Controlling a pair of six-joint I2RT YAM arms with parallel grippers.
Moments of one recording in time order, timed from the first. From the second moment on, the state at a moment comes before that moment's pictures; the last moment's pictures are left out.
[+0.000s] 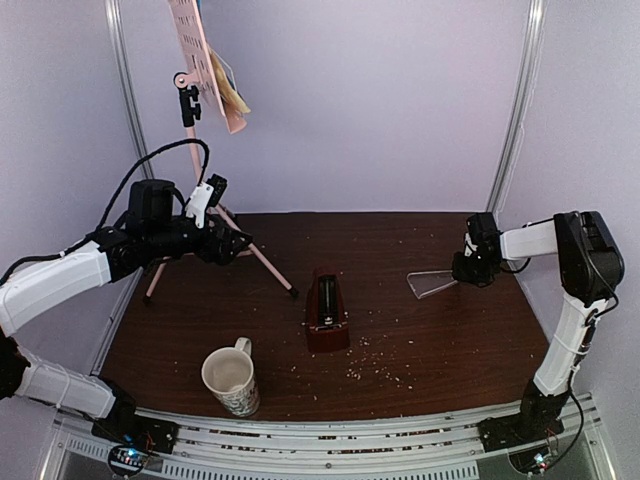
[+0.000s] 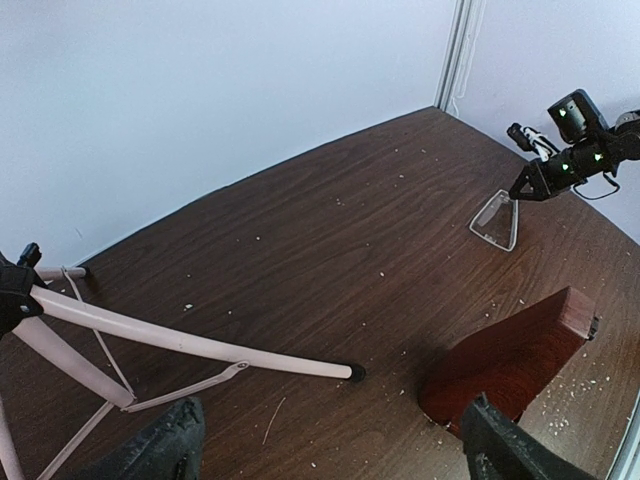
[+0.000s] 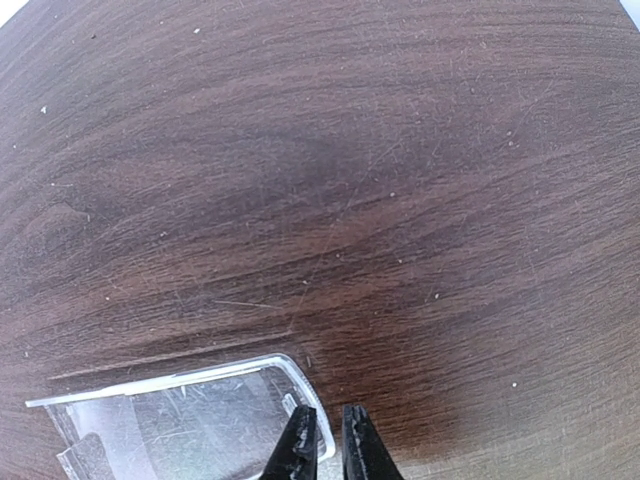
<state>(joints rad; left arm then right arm) -0.49 1.22 0.97 -0.16 0.23 0.04 0.10 1.86 1.08 -0.23 0.06 0.34</state>
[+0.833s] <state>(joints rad) -0.49 1.22 0.97 -0.16 0.23 0.04 0.09 1.84 1.06 -0.23 0.01 0.32</state>
